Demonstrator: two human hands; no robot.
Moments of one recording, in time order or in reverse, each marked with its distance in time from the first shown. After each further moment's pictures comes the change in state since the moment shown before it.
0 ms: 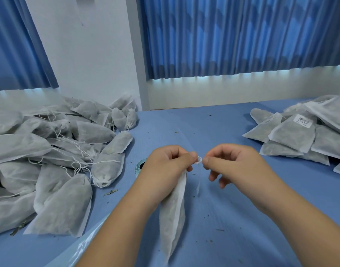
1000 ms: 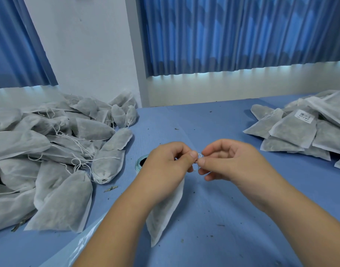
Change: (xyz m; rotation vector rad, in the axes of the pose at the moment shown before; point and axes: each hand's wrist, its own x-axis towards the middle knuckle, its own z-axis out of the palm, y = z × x) left_hand 0.003 -0.005 -0.001 0.282 0.002 0.154; right_hand -0.003 -0.002 0.006 0.163 -0.029 0.076
